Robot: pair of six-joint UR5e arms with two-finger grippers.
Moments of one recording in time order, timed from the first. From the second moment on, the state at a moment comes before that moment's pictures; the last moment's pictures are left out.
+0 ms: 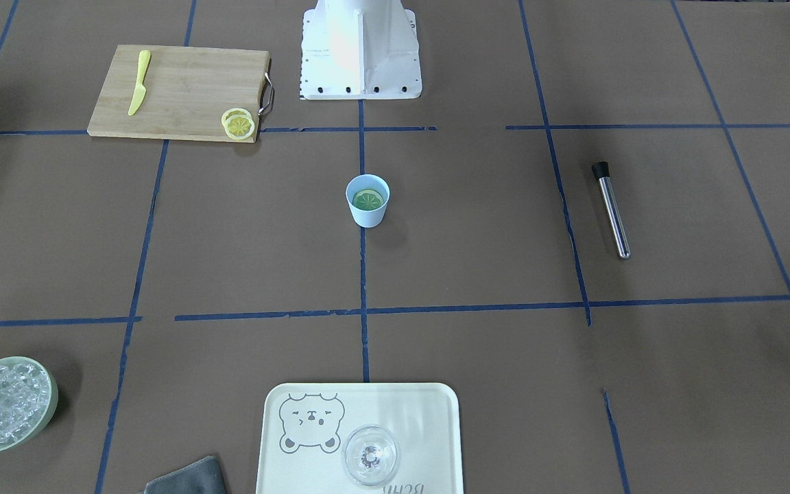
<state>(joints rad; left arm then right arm) -1.56 -1.57 -1.61 -1.62 -2.29 0.15 1.62 -1.63 1.67 -1.63 2.42 0.00</state>
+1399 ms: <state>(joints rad) -1.56 -1.57 -1.60 -1.62 -2.37 0.07 1.62 -1.62 1.67 -1.63 2.41 0.00</state>
